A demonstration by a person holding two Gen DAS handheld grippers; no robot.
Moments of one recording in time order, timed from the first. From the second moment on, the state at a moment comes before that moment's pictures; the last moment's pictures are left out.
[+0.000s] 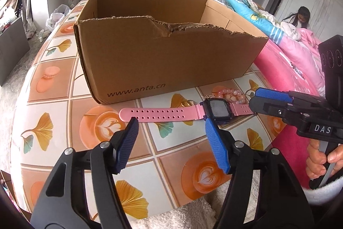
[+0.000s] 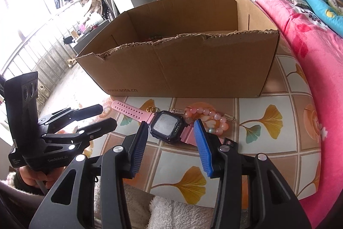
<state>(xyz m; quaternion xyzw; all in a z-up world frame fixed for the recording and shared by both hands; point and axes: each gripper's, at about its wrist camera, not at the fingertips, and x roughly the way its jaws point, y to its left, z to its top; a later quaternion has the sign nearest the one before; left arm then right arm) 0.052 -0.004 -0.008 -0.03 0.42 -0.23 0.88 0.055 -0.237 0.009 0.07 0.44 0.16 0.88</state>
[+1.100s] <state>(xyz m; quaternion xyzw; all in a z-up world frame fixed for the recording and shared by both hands) 0.101 0.010 -0.028 -0.12 0.49 -0.19 0.84 0.066 -0.209 -0.021 -0.01 0.43 0.22 0.88</state>
